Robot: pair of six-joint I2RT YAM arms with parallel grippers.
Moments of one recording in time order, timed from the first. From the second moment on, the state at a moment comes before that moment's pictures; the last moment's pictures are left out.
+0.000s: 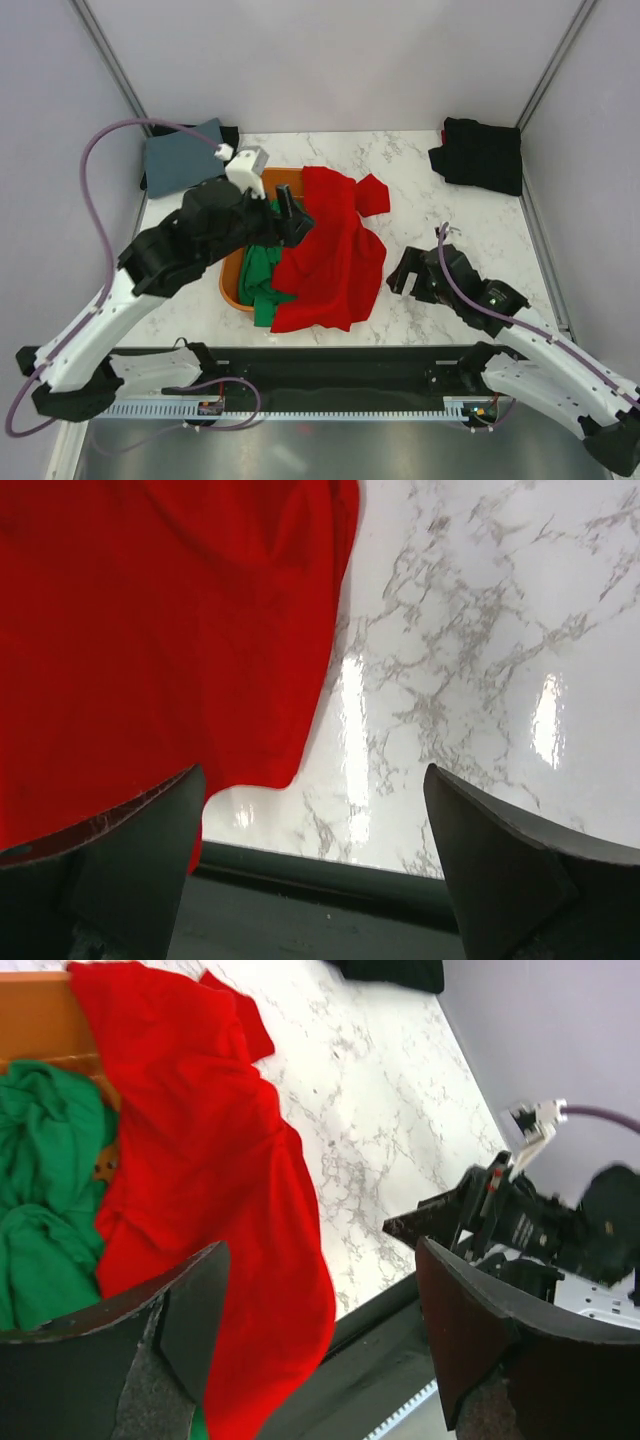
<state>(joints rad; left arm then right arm) -0.88 1.15 1.56 -0.84 -0.18 -0.55 0.77 0.75 0.68 -0.70 0.28 0.86</state>
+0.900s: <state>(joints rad) -0.88 0.28 0.81 -0.83 -0.30 -0.53 0.39 1.64 0.78 -0.01 -0.41 0.67</state>
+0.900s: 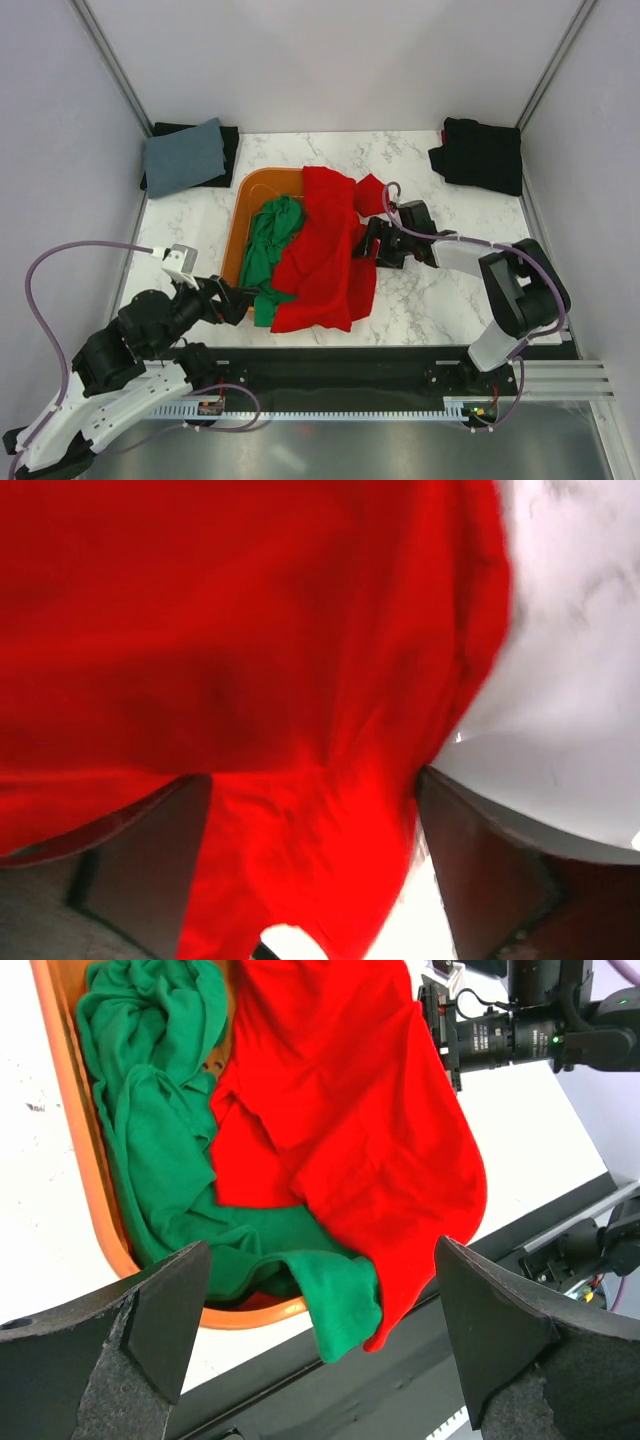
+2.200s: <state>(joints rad) -0.88 0.60 0.97 -0.96 -0.55 -0.61 0.39 0.96 1.99 -0.90 0.37 0.33</state>
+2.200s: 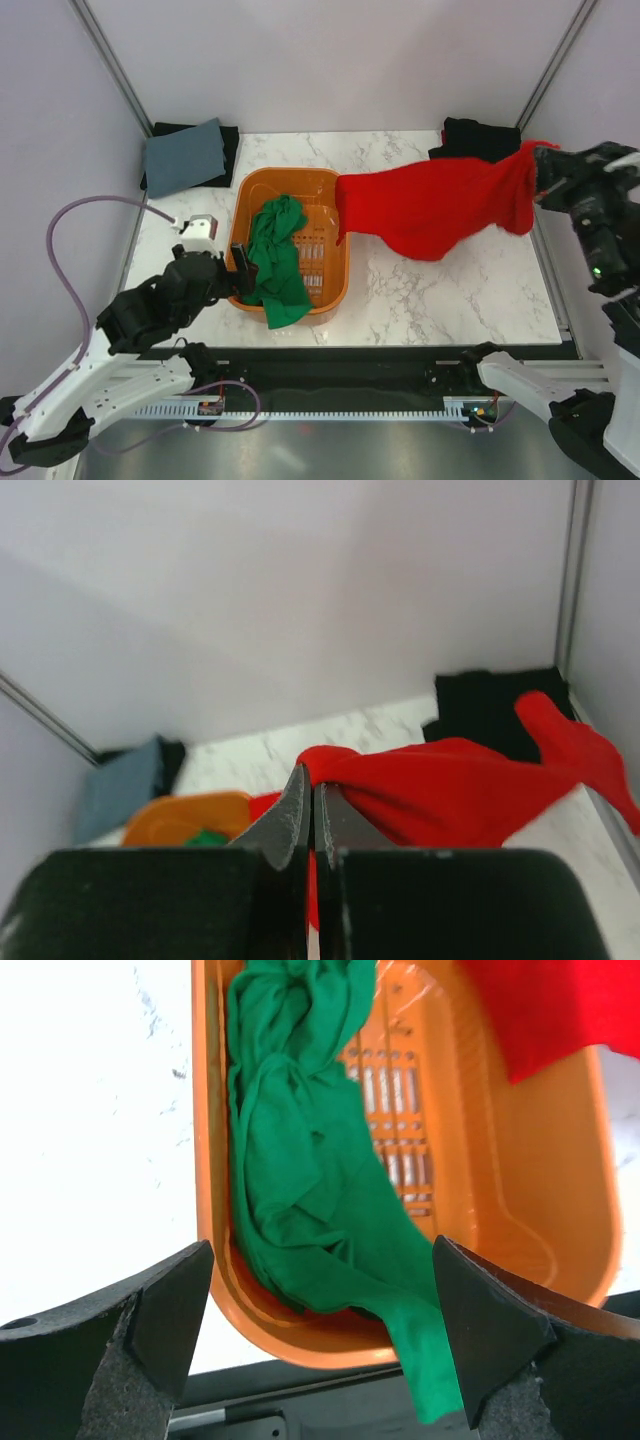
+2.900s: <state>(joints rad) -1.01 1.45 1.38 -0.81 -0.13 -0.56 0.39 0.91 1.50 -1.10 0.68 0.45</state>
